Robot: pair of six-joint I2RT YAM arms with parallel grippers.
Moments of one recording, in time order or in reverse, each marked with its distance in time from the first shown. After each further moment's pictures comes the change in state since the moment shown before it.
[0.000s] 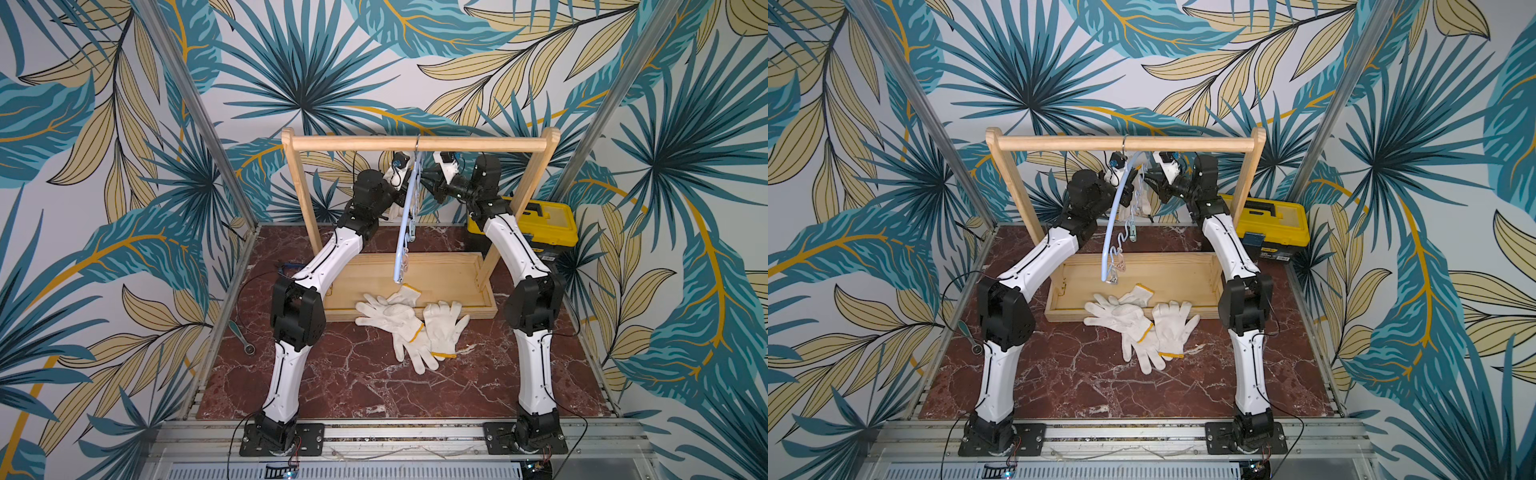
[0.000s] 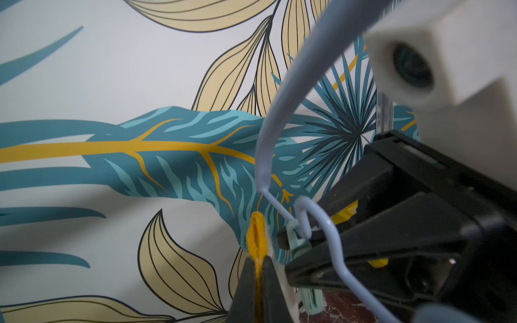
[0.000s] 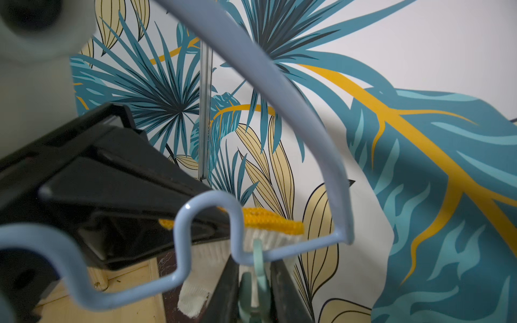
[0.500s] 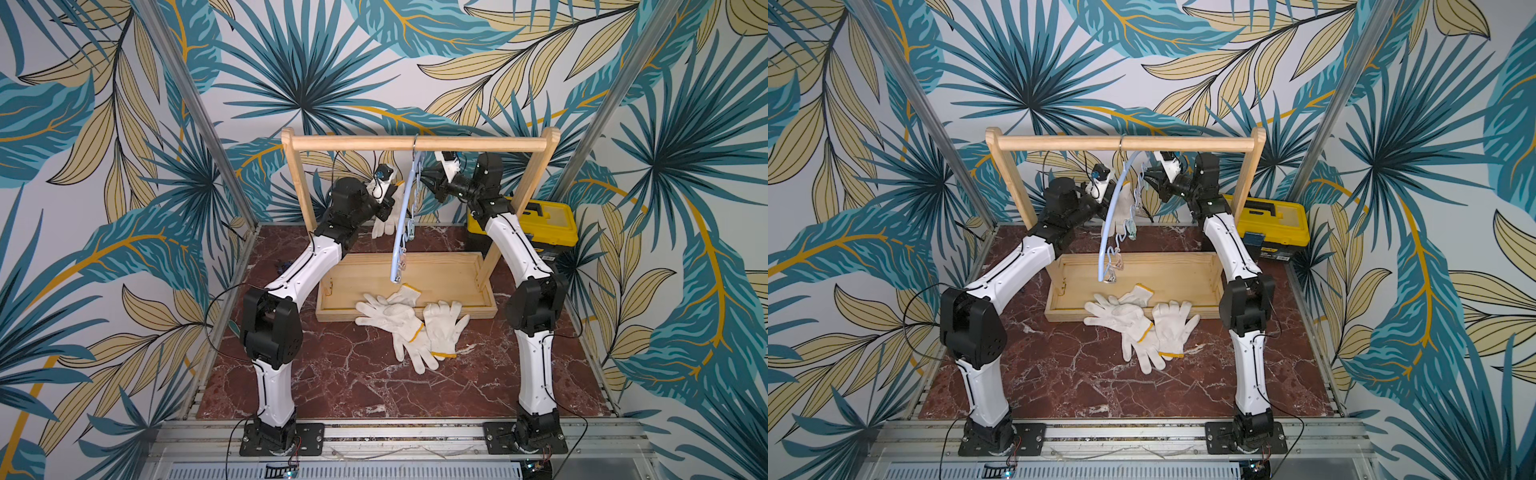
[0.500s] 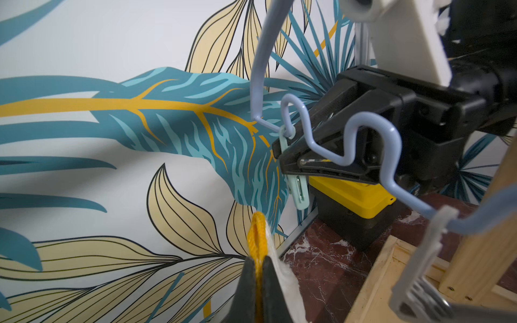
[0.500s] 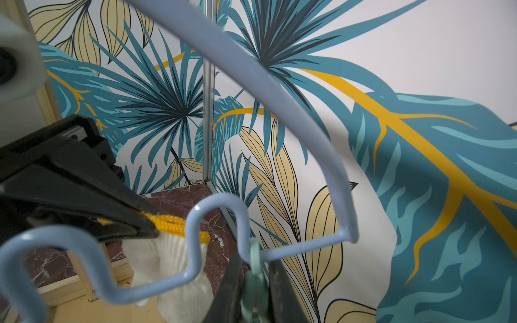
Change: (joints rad) left arm 0.091 -0.248 -0.322 -0.040 0.187 0.037; right arm -0.001 -0.020 -0.002 -0.019 -0.021 0.028
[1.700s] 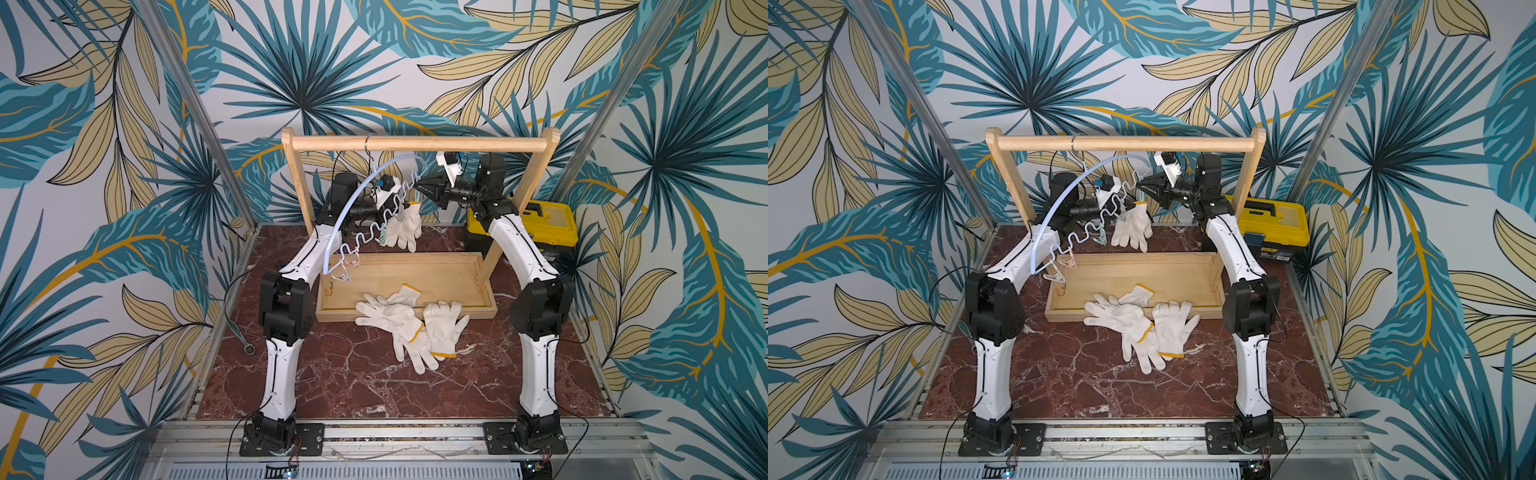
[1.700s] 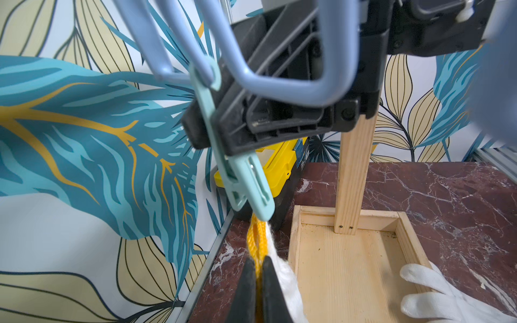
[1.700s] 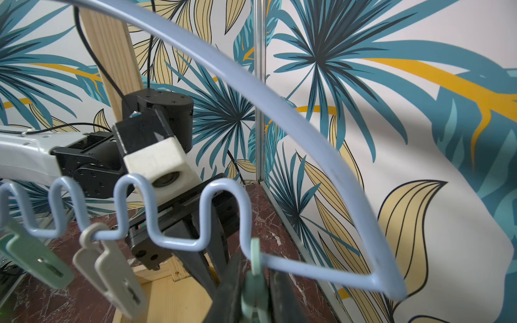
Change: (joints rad) left arm 0.068 0.259 0.282 -0.137 0.598 0.093; right arm -0.002 -0.064 -0.096 -0.008 -0.211 0.113
